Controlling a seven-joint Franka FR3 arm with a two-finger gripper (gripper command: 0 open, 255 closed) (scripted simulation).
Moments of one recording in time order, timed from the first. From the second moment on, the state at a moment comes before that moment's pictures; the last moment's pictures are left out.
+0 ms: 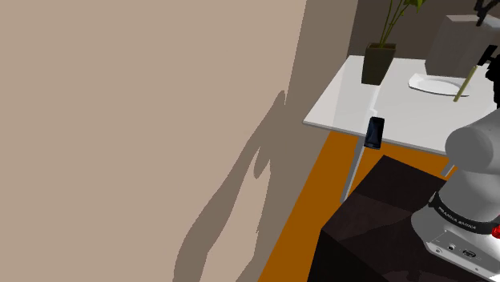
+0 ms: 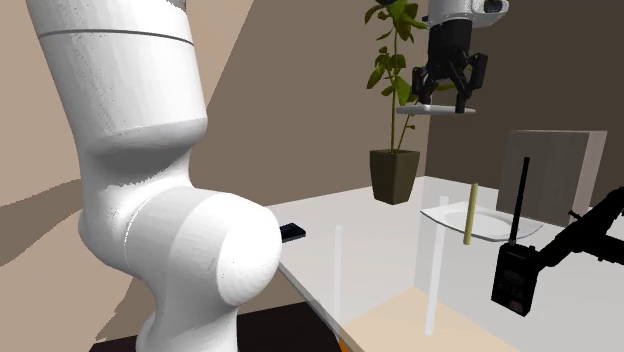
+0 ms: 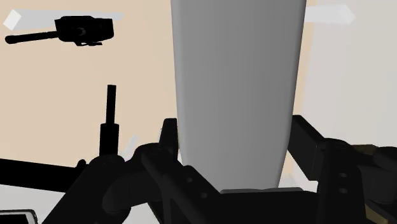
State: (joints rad) arm -0.71 -0.13 -0.51 -1.65 -0.07 1.53 0.06
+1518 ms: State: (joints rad) arm -0.74 -0.16 -0.55 -1.94 -0.09 1.79 0.01
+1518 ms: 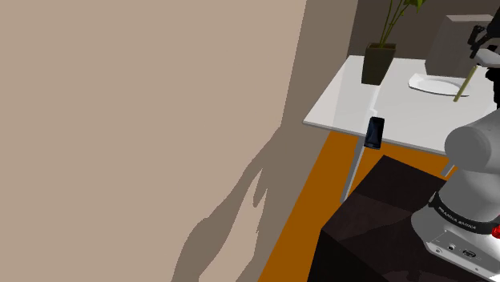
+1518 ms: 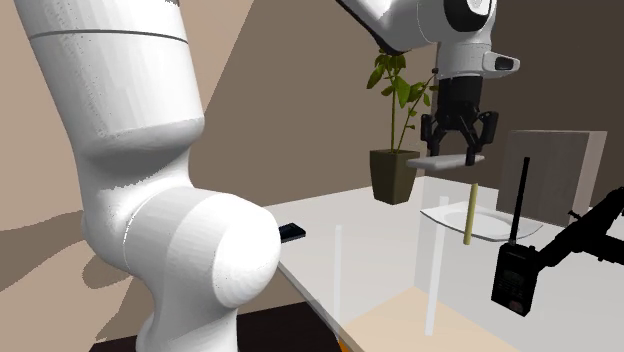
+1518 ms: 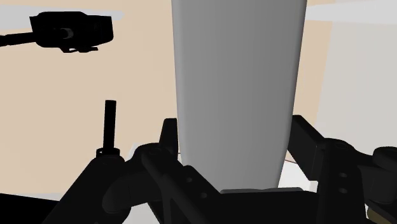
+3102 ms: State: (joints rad) arm -0.74 -0.08 -0.58 -2.19 -0.06 2.12 -0.01
